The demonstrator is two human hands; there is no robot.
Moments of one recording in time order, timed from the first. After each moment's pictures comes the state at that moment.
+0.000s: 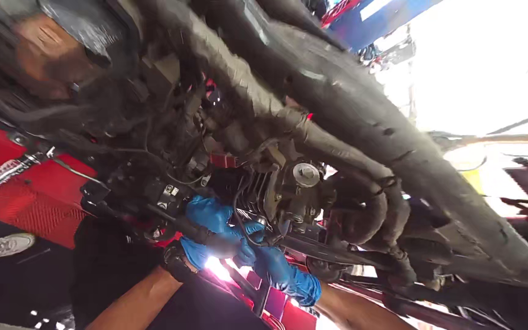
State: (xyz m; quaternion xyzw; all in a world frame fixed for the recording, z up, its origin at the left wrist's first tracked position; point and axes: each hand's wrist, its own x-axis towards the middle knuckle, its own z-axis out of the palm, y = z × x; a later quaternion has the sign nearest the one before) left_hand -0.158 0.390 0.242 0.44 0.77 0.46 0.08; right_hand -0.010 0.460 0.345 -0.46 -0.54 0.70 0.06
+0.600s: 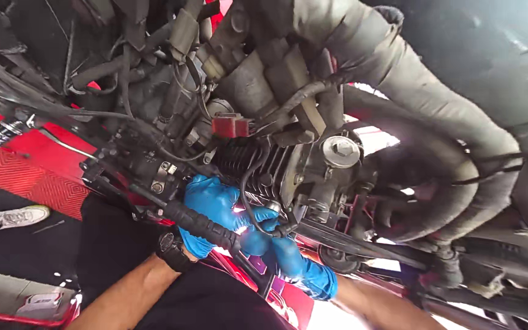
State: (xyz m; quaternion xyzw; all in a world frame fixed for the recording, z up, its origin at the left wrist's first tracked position) left_hand -0.159 0.394 0.254 0.42 0.75 0.51 0.07; right_hand -0.005 0.474 0.324 -0.32 -0.45 0.83 -0.01
